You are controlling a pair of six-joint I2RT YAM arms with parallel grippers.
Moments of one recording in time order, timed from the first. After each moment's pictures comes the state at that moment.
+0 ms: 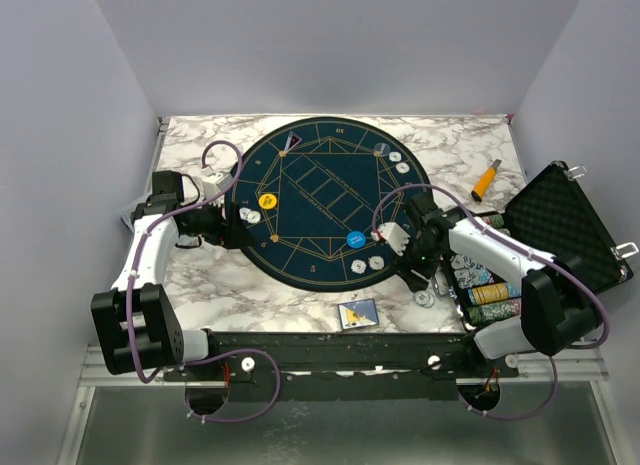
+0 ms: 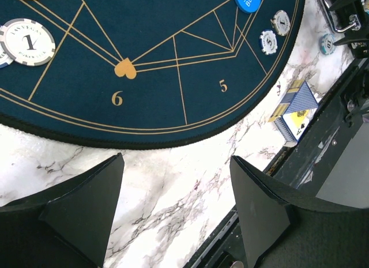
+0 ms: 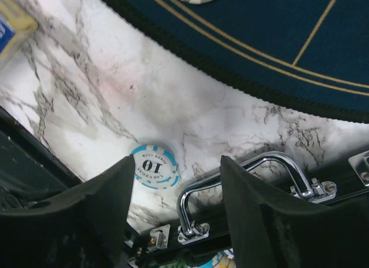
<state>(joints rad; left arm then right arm) 0.16 1.32 0.95 -0.78 0.91 0.40 0.47 1.43 0.88 -0.86 -0.20 -0.61</state>
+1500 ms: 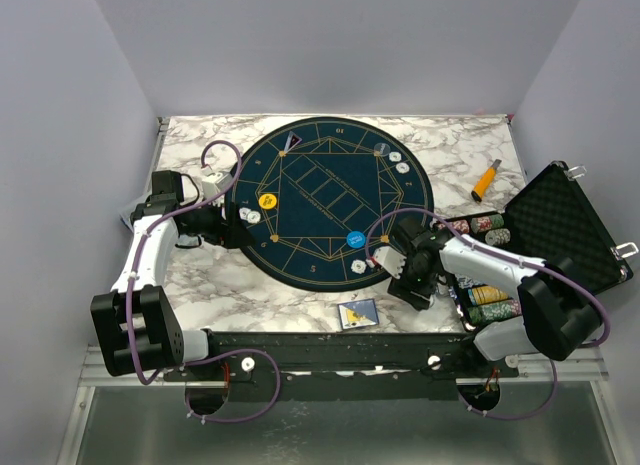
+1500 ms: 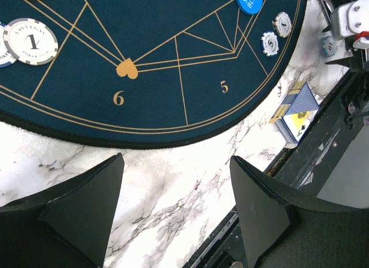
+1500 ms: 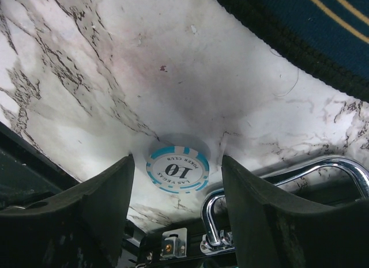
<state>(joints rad) 0.16 1.32 0.95 -0.78 0.90 0.39 0.60 1.41 0.73 -0.80 -0.08 -0.57</state>
